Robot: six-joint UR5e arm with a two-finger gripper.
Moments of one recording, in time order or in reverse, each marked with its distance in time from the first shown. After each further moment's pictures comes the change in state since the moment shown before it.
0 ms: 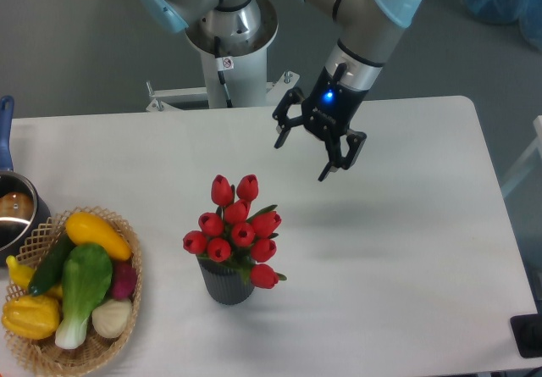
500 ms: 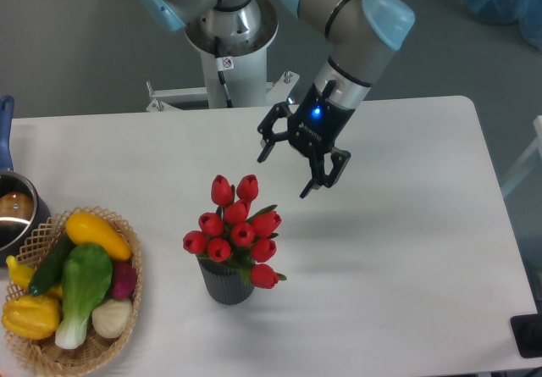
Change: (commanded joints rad) arm -0.057 -0.072 0.011 0.104 -0.095 -0.090
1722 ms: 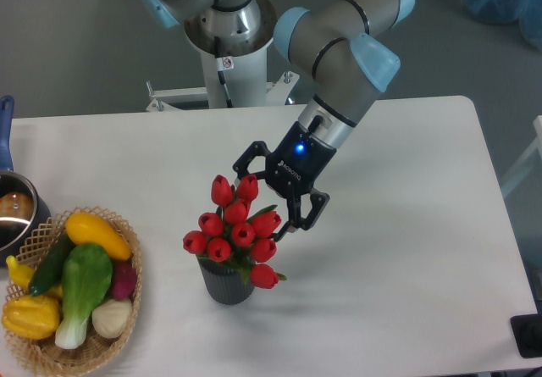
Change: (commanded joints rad) arm -0.072 -0.112 0.020 0.215 -0.163 -0.075
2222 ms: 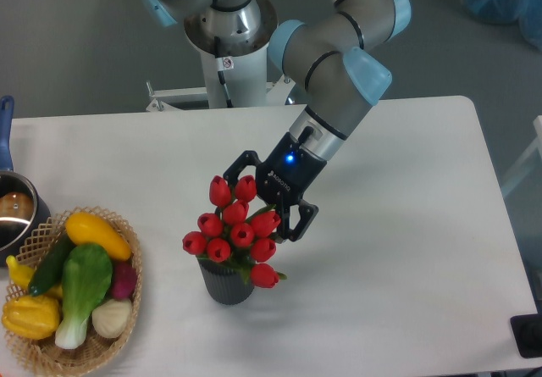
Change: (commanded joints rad) arm -0.020 -0.035 0.024 0.023 -0.014 0.000
